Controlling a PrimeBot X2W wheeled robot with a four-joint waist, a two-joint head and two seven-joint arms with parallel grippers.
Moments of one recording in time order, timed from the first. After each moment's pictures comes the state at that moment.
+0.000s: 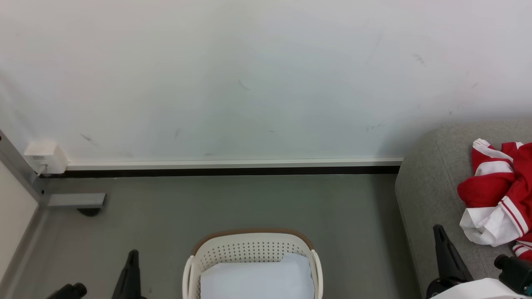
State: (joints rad) left arm -0.02 0.05 0.07 0.29 -0.62 -0.11 -0.15; right arm -0.10 -0.11 0.13 0.30 0.70 0.13 -0.16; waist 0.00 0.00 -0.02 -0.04
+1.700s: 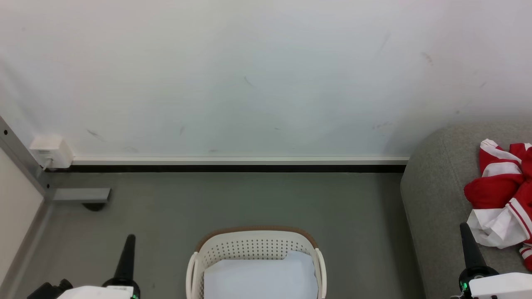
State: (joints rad) left arm -0.07 0.05 0.09 0.27 -1.22 -0.12 0.01; right arm -0.10 -0.08 -0.01 0.27 1.26 0.13 0.00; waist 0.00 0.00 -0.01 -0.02
